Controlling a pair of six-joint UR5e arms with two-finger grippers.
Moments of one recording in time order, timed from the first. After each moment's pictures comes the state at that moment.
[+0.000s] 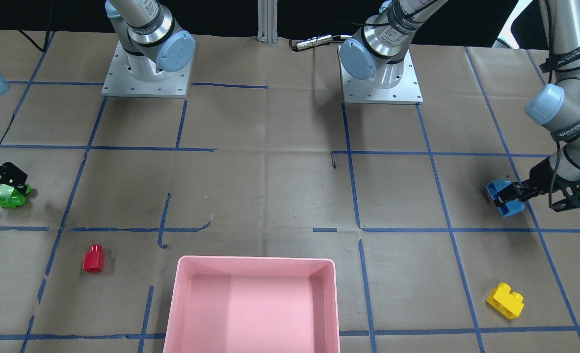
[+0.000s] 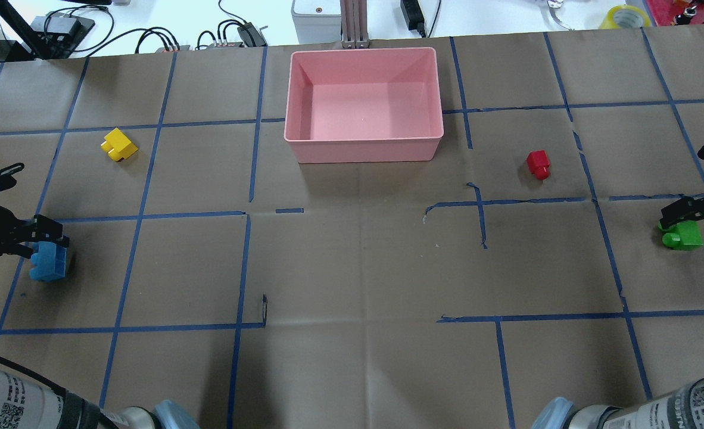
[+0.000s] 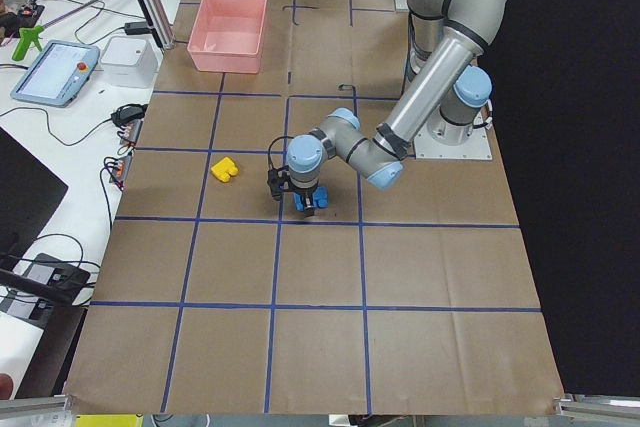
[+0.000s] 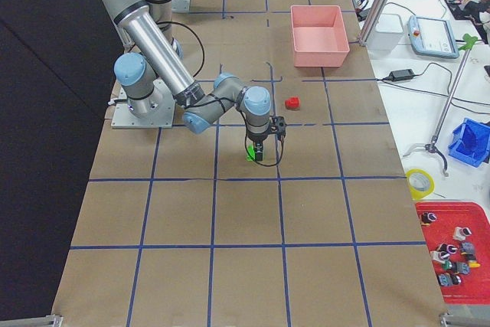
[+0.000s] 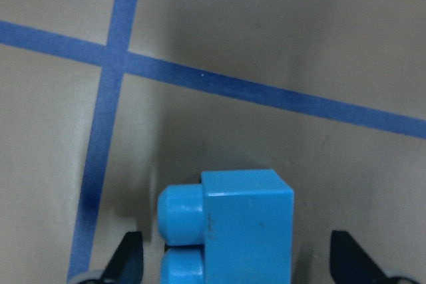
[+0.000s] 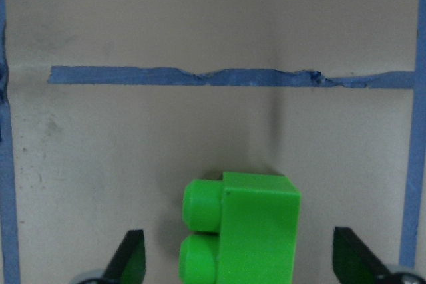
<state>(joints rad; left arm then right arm) -0.76 -1.98 -1.92 -0.89 1.48 0.60 0.83 -1.27 2.03 -2.38 -1.54 -0.76</state>
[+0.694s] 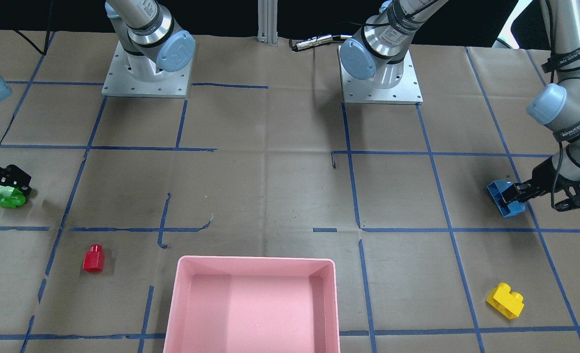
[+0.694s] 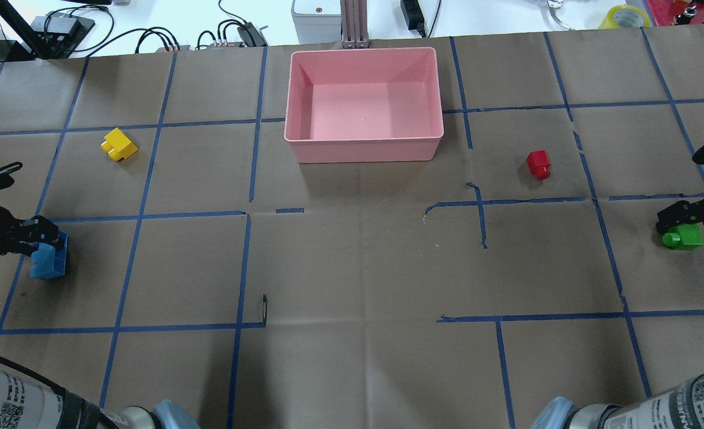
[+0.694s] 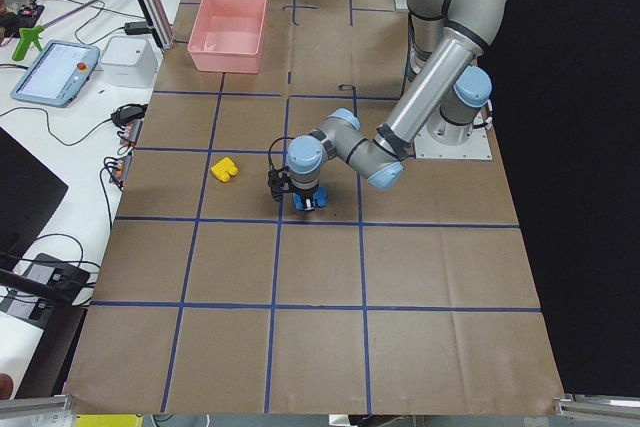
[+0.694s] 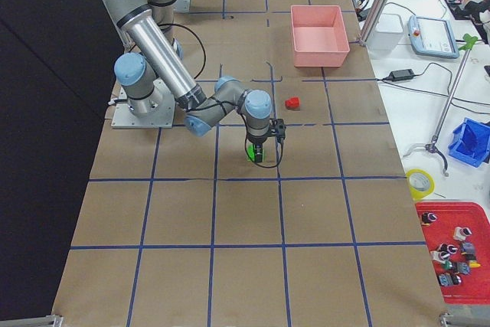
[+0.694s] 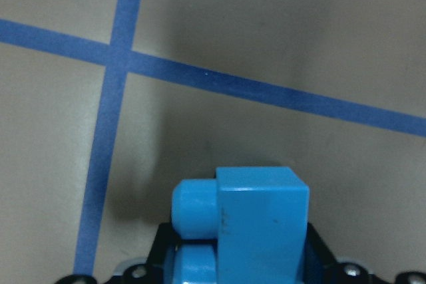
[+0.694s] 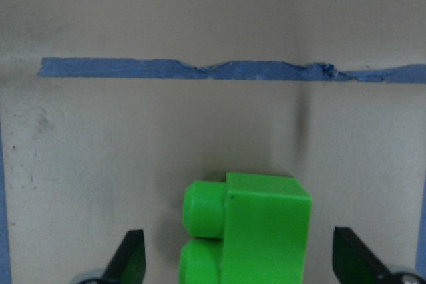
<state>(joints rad) -0.76 -1.97 -1.91 -0.90 1.50 0.60 0.83 -1.24 2.03 -2.38 -1.54 -0.77</state>
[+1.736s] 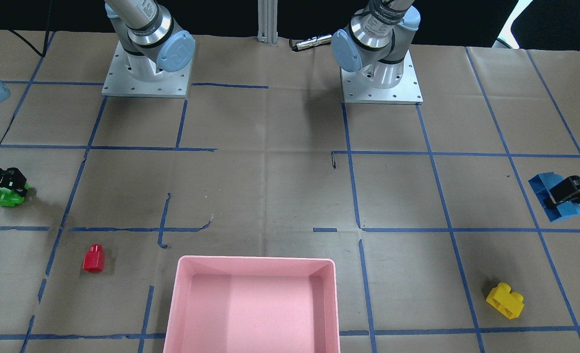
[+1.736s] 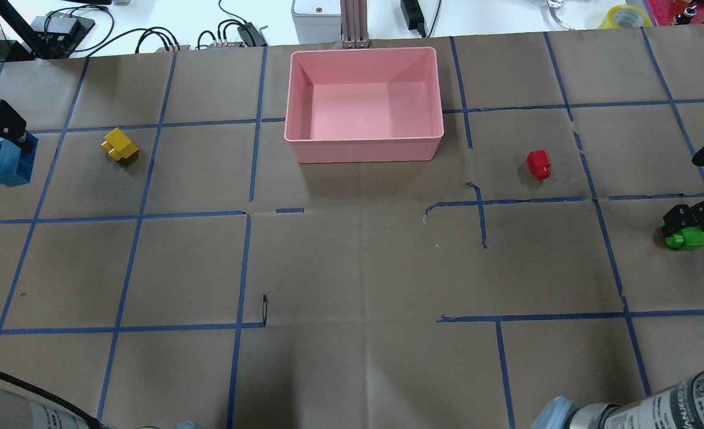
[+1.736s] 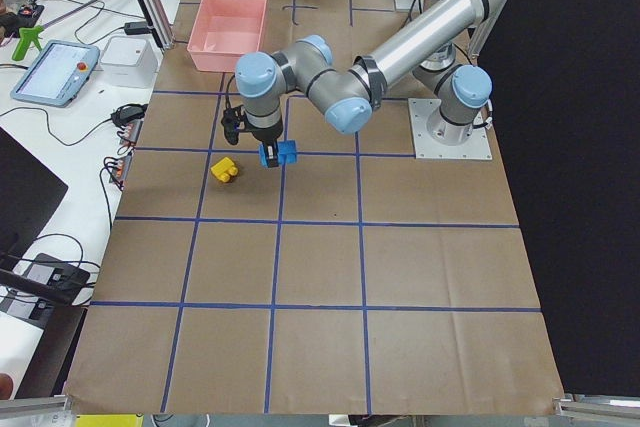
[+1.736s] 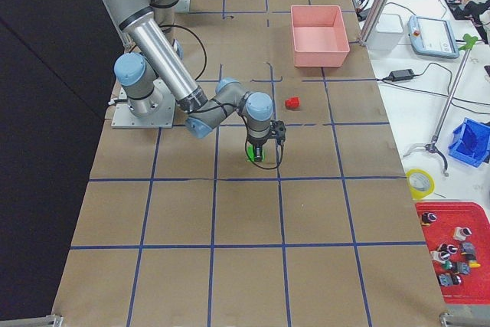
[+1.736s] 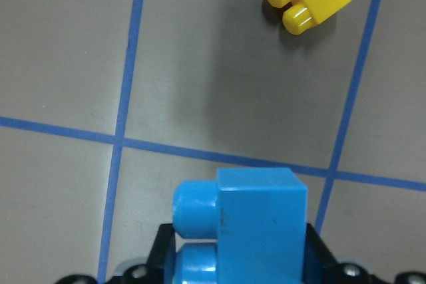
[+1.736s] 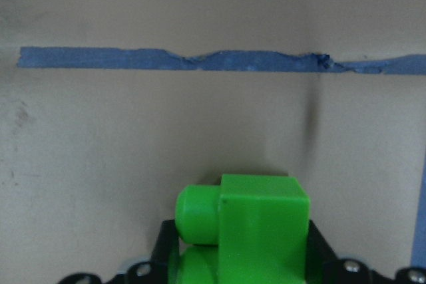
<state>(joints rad) -1.03 -1.89 -1.41 -1.45 1.53 0.39 0.83 -1.24 2.02 -2.37 -1.57 -0.77</state>
